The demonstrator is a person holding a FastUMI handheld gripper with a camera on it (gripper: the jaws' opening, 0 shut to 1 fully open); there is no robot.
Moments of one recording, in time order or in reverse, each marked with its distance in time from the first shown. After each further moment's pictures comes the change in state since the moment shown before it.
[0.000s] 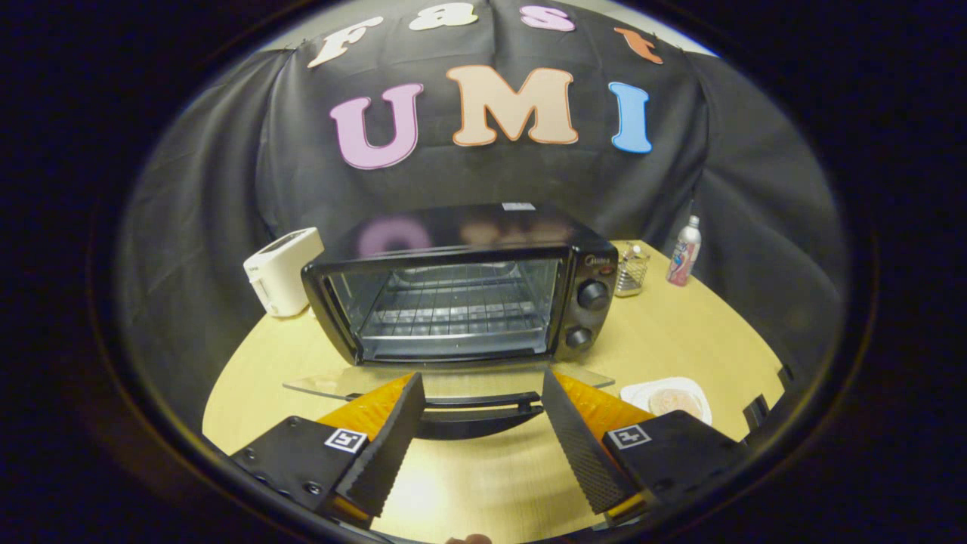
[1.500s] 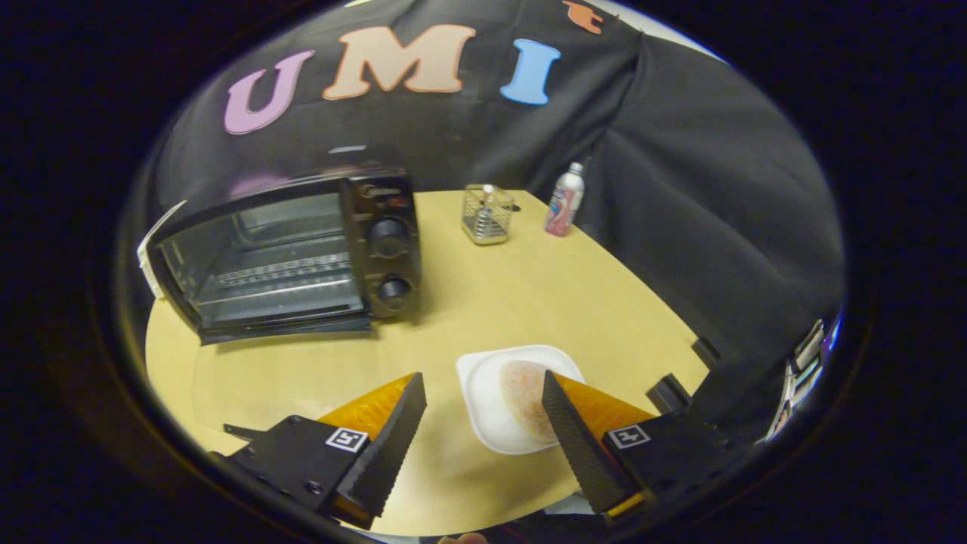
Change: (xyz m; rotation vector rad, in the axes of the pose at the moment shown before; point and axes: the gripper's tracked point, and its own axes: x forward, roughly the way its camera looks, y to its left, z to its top) arm 0.010 -0.192 -0.038 0.038 0.184 -0.438
